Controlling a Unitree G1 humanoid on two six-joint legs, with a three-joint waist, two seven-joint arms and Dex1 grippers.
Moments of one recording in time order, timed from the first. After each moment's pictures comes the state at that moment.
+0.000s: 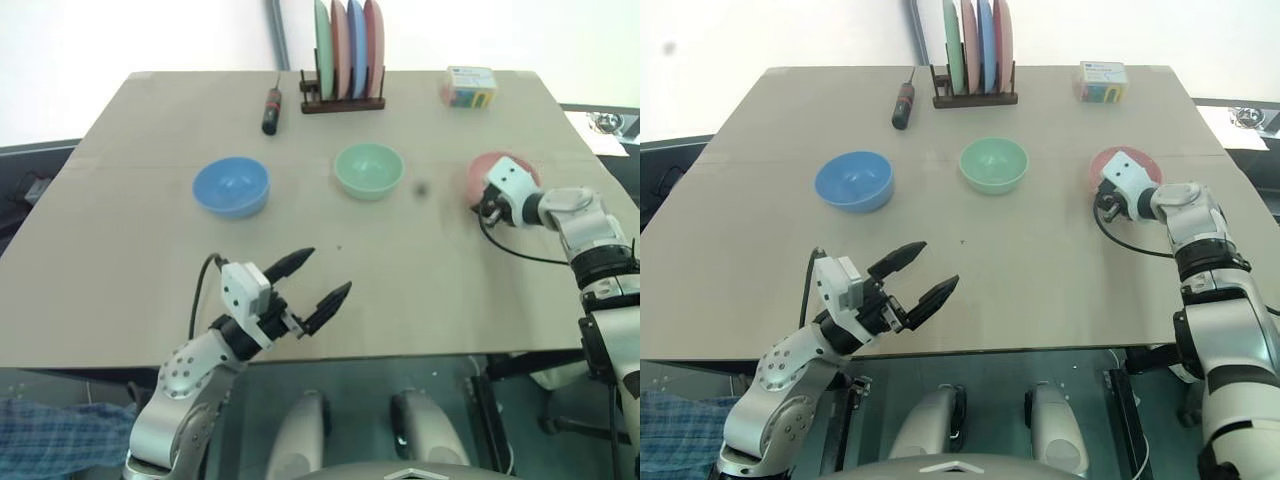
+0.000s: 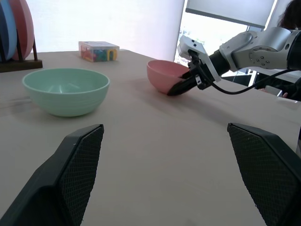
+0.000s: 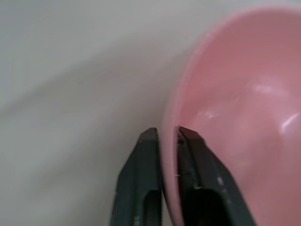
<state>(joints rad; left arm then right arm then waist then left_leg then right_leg) 0.18 0.40 0.00 -0.59 -0.49 0.20 -0.61 -0.98 -0.63 0.18 0.92 -0.12 0.12 0.87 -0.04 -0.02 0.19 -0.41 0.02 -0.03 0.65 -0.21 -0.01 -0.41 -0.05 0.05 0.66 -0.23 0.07</state>
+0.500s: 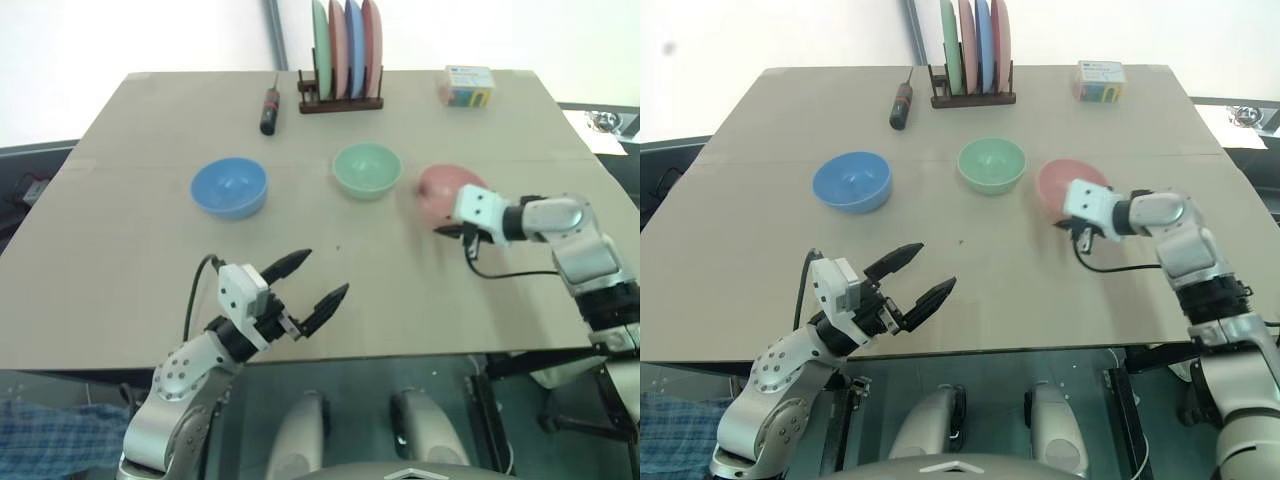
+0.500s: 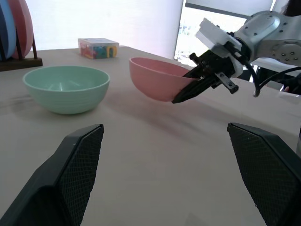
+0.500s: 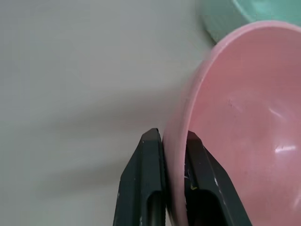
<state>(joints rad) 0.18 0.43 0.00 -0.59 -0.49 0.20 -0.63 -0.64 -0.68 0.28 -0.02 -0.07 0.20 1.13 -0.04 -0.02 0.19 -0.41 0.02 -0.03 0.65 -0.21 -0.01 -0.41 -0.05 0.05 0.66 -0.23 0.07</state>
